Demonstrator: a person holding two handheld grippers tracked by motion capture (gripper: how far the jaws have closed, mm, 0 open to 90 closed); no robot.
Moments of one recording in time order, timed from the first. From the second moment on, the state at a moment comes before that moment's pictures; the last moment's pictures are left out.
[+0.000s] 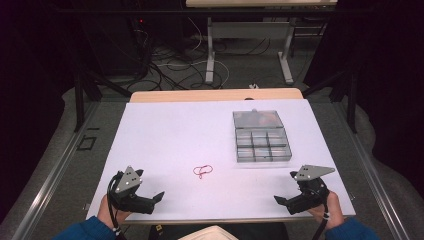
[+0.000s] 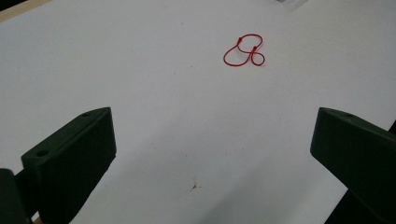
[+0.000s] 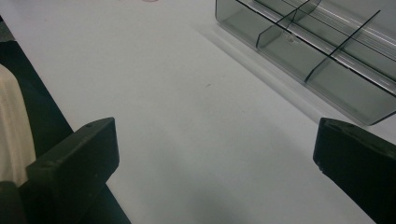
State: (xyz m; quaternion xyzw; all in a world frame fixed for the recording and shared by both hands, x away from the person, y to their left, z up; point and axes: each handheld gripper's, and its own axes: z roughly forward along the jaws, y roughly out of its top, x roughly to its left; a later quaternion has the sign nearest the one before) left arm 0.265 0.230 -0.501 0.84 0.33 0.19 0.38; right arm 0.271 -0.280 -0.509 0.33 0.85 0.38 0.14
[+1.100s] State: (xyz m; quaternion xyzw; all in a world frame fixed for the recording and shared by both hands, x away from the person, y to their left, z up) left arm 0.265 0.229 -0.502 0.84 0.33 0.19 0.39; right arm 0.295 -0.239 -0.504 0.29 0.87 0.38 0.14
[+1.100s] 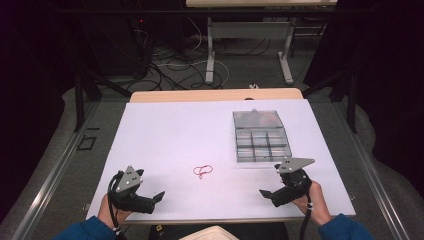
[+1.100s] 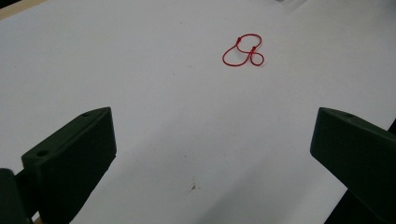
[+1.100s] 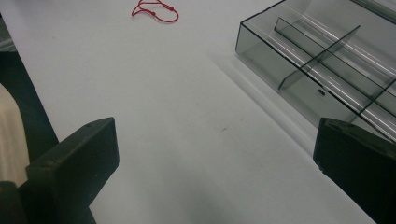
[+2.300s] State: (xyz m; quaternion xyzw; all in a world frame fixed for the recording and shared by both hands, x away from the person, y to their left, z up) left arm 0.266 0.229 -0.502 0.84 0.33 0.19 0.38; right arm 0.329 -0.163 -0.509 0.24 0.88 0.39 0.12
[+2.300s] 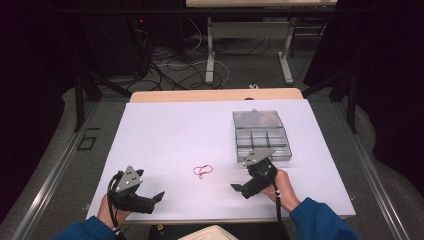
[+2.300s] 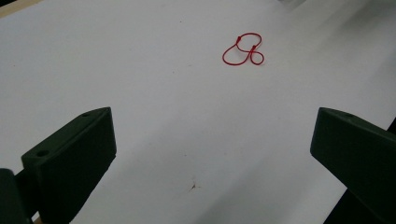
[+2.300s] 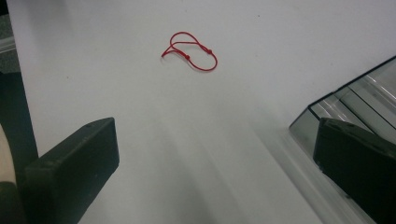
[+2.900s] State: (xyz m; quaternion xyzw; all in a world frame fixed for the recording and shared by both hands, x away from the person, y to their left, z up) left arm 0.267 0.229 -0.503 0.84 0.33 0.19 0.39; right arm 0.349 -0.124 -0.518 0.22 0.90 0.38 0.09
